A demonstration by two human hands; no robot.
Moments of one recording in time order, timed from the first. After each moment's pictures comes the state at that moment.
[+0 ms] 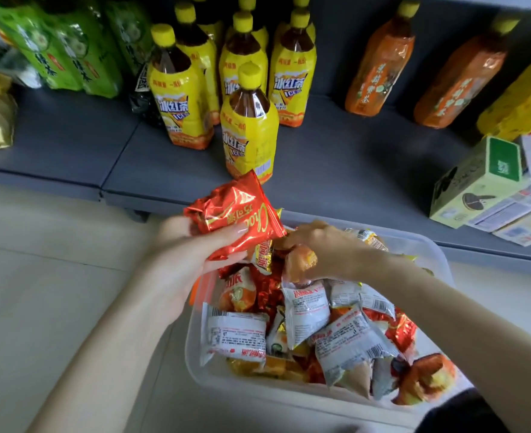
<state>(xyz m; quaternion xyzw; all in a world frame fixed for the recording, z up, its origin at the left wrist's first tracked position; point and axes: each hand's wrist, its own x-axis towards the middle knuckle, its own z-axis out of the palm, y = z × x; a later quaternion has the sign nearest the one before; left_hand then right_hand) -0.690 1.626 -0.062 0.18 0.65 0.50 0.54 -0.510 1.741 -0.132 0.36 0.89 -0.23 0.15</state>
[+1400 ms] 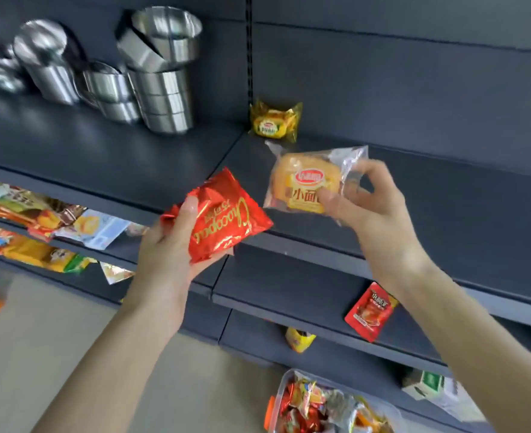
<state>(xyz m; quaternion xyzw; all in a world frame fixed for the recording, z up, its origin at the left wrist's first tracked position) -0.858 1.684 0.516 0.15 0.59 0.71 0.34 -0.681 1.798 0.537 0.32 0.62 -0.59 -0.41</state>
